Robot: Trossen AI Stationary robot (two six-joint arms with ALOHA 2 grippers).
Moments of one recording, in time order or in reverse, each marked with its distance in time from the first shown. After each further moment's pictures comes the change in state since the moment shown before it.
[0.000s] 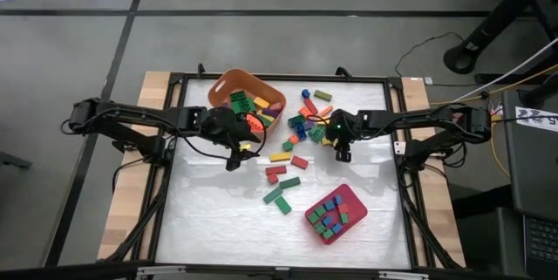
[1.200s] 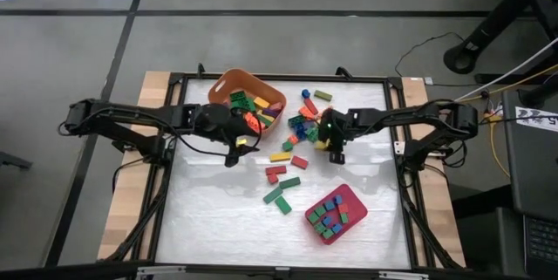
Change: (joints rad) left arm 0.005 -0.059 0.001 0.016 -0.042 0.001; right arm 0.003 0.127 0.125 -0.027 -0.156 0.041
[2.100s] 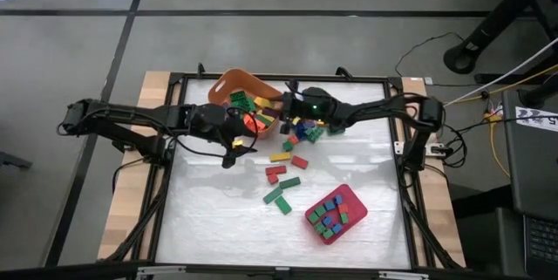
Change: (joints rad) left arm -0.017 -0.030 0.000 -0.009 -0.009 -0.021; right arm -0.009 0.316 0.259 1.060 0.163 -0.221
